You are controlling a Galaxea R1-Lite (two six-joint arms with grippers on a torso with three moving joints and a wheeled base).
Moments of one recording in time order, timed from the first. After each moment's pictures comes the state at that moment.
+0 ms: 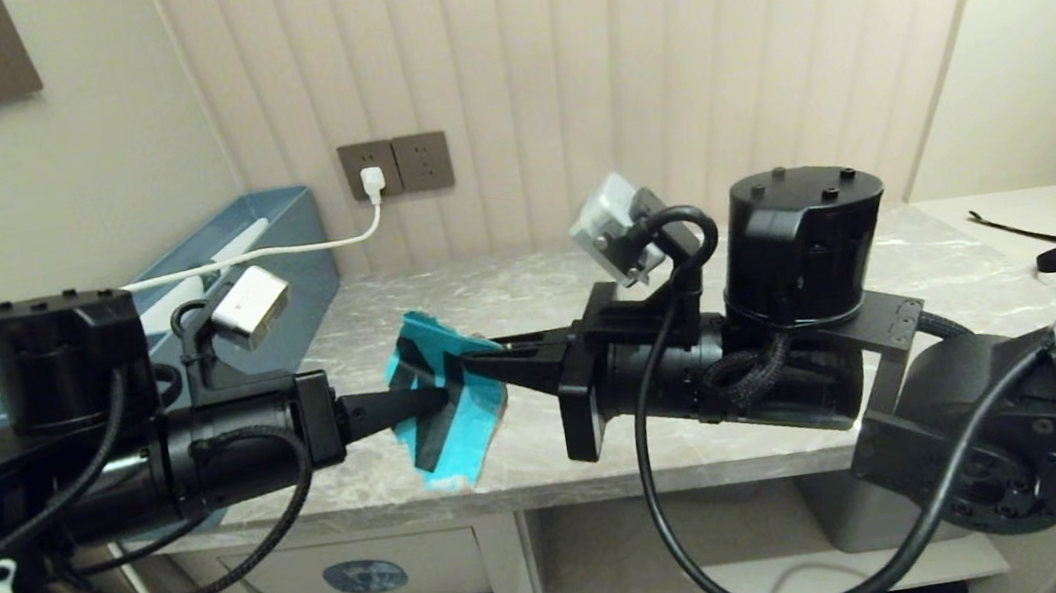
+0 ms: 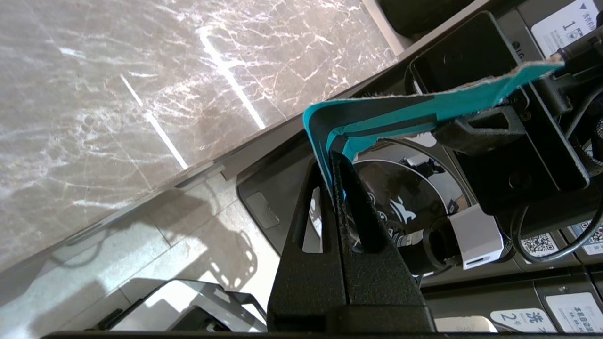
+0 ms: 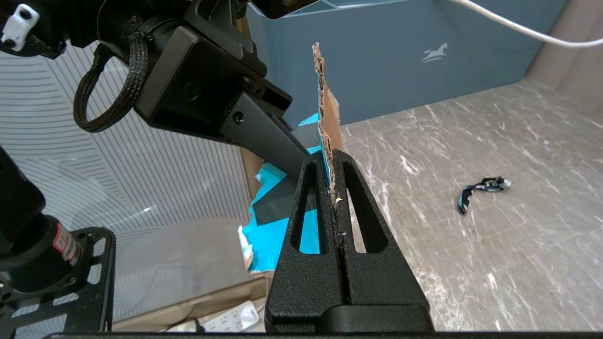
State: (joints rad) left arm -0.34 1.54 -0.74 -0.56 -0.72 -0.50; right arm 0.78 1.86 -1.06 -0.80 0.44 -0.03
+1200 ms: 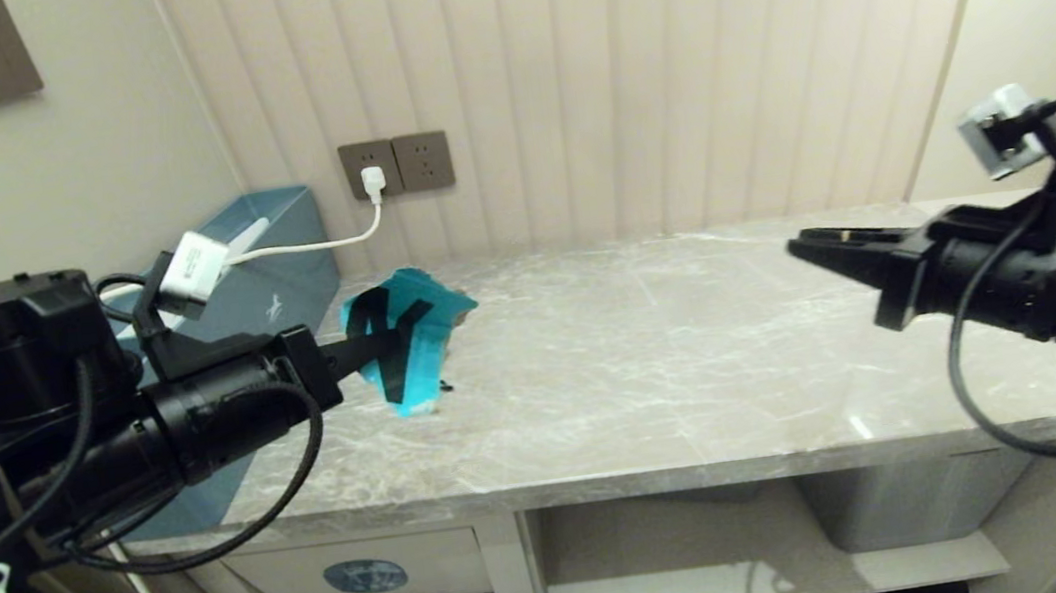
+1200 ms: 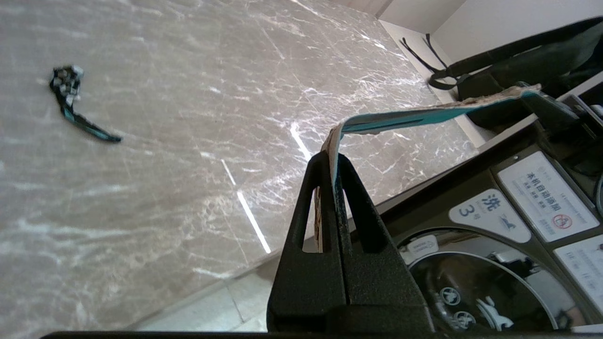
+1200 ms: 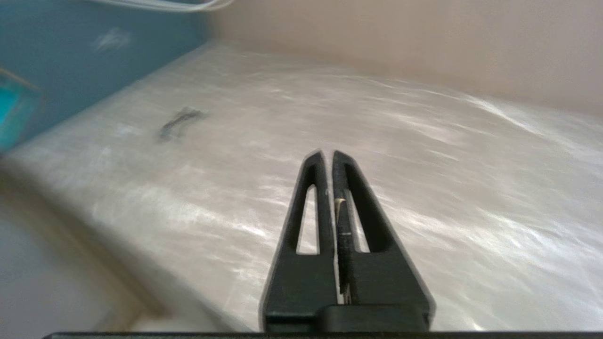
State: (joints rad) left arm -0.34 1.54 -0.73 -0.71 -0.41 -0.46; right arm 0.19 1.49 -0.69 -0.80 0.37 0.03
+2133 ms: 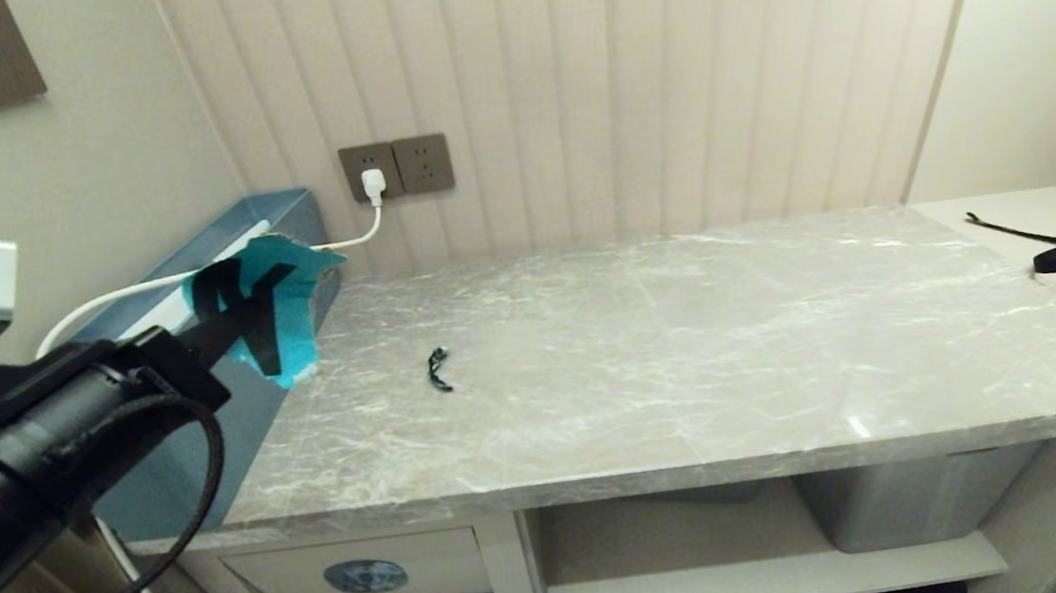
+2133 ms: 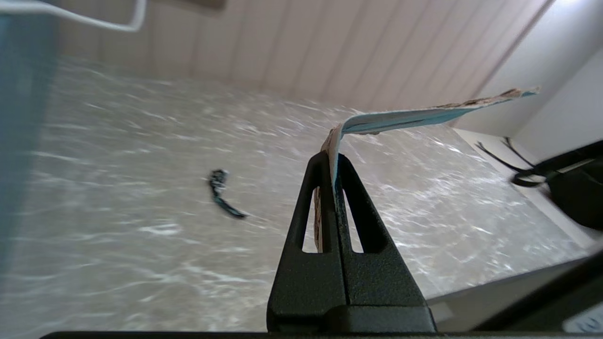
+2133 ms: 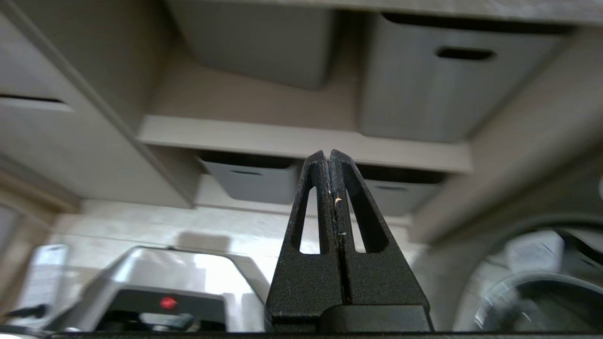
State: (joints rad) left arm -0.27 1.35 -0.53 -0.94 -0.12 -0.33; right arm -0.08 0.38 -0.05 0.03 0.13 -0.07
